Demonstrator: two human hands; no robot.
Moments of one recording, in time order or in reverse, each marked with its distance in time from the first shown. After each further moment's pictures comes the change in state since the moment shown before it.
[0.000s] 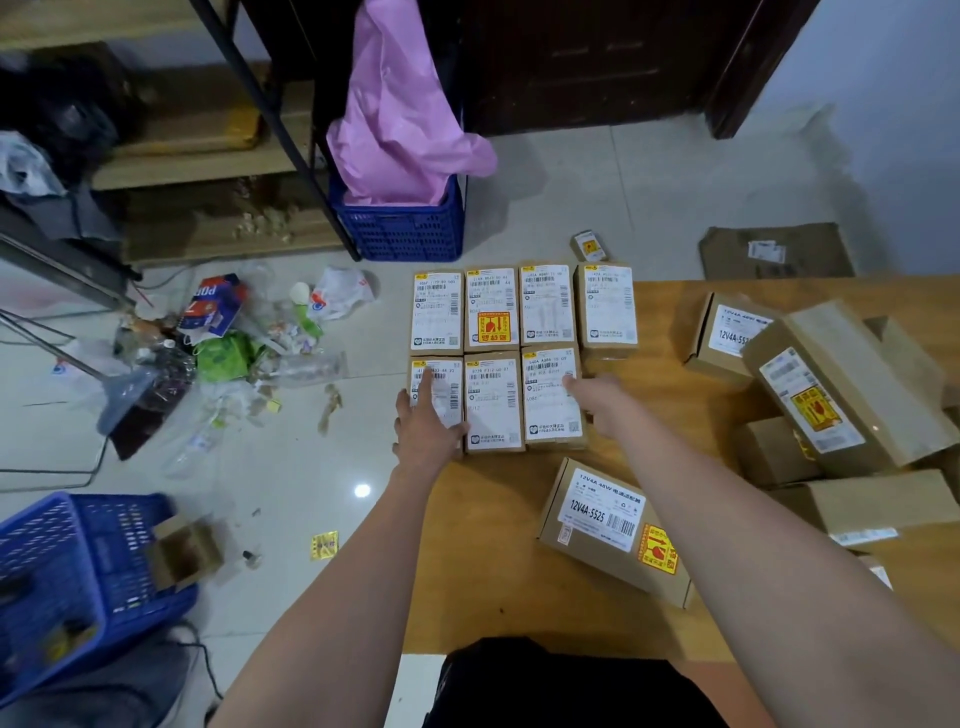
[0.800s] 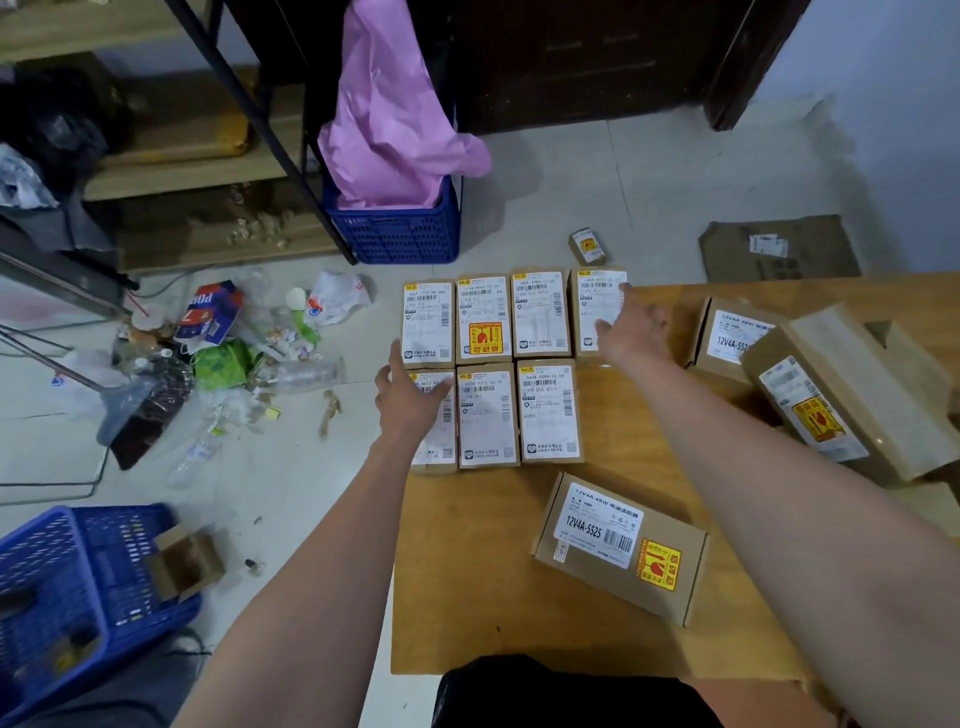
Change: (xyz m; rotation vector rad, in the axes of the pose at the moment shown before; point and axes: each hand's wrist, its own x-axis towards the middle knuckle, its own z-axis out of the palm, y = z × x) left_hand 0.042 0.031 -0.024 -0.153 0.103 0.043; right_hand 0.037 -0.059 -0.049 -0.508 0.397 -0.377
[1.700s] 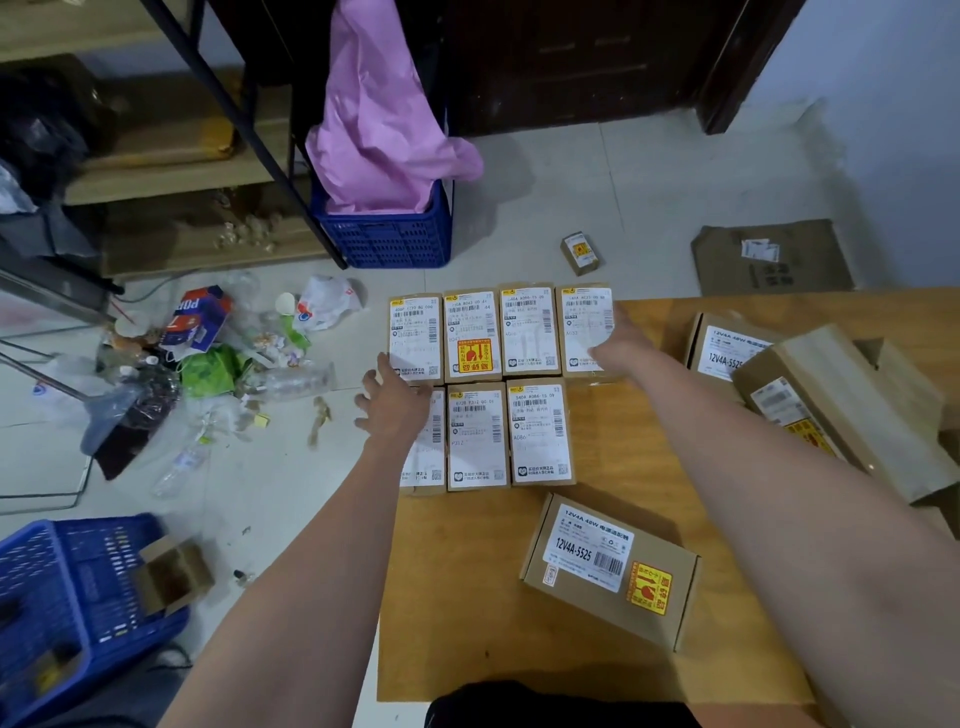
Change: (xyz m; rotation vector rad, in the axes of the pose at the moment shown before) left_hand 0.023 0.024 0.008 0.170 0.040 -0.152; right_hand 0.031 0.003 -0.007 0.055 -0.211 -0.015
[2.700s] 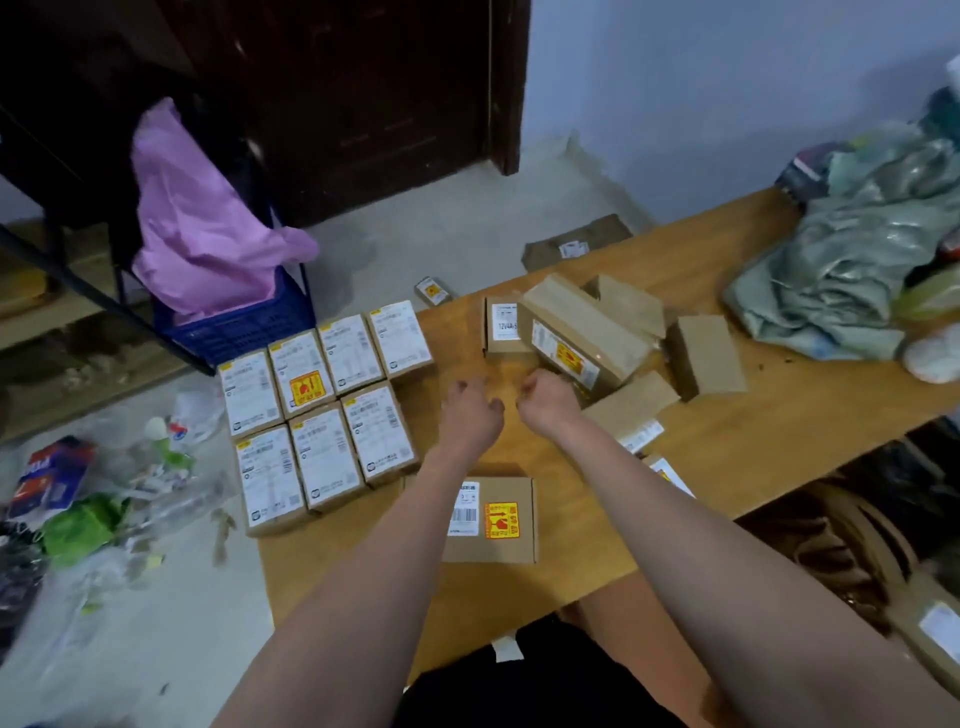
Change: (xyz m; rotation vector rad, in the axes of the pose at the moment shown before) left_hand -0.239 0.124 0.140 0.203 -0.388 0.687; right_hand -0.169 0.158 -0.063 0.108 0.198 0.071
